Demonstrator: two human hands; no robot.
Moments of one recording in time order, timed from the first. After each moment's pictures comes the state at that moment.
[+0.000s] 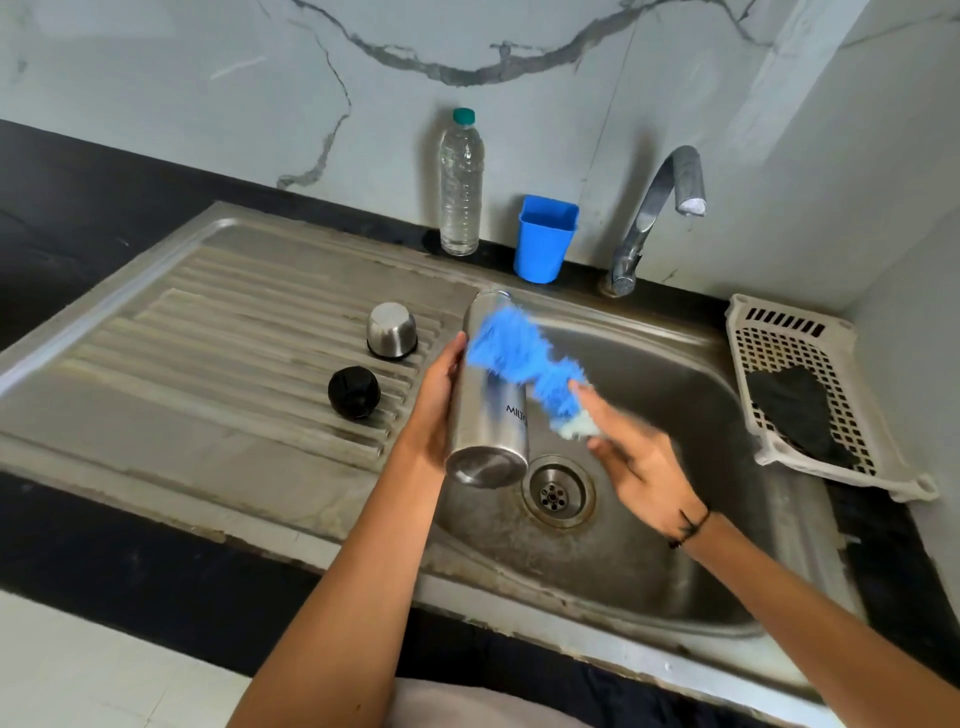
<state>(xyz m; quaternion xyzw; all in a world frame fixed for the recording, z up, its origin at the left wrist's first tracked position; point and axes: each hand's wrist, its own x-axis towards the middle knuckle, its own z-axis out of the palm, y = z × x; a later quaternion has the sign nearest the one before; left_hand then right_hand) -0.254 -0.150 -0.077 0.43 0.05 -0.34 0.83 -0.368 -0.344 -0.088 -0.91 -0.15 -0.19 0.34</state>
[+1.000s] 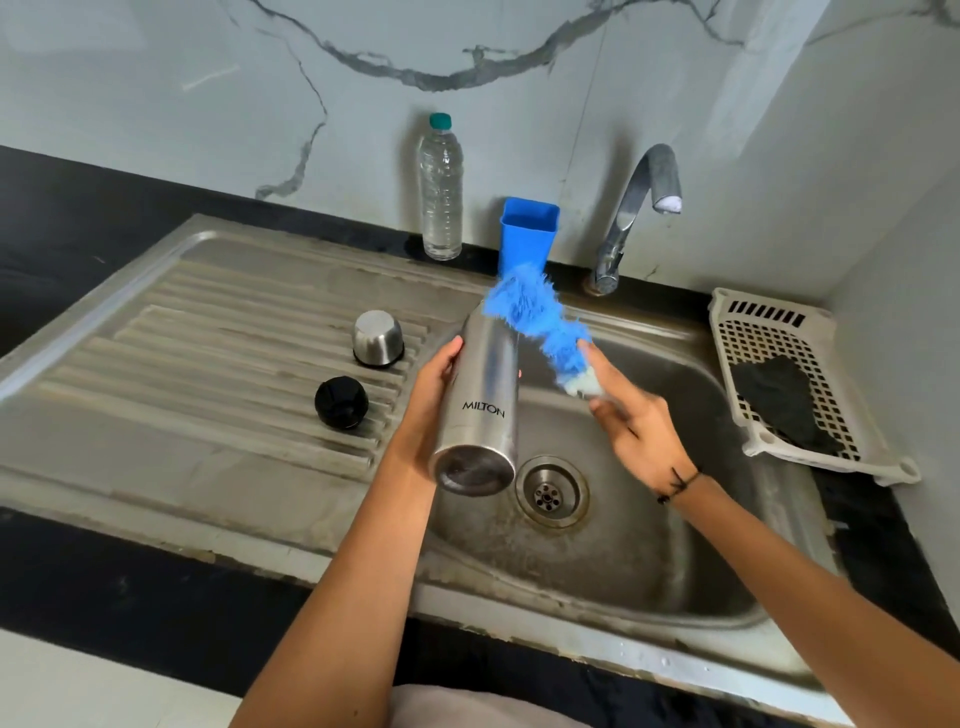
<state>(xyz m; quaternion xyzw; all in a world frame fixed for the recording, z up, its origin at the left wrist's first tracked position) -0.251 -0.151 -0.075 0.41 0.04 -0.36 0.84 -0.340 -0.363 -0.083 -0.91 -0.08 -0.21 0.35</state>
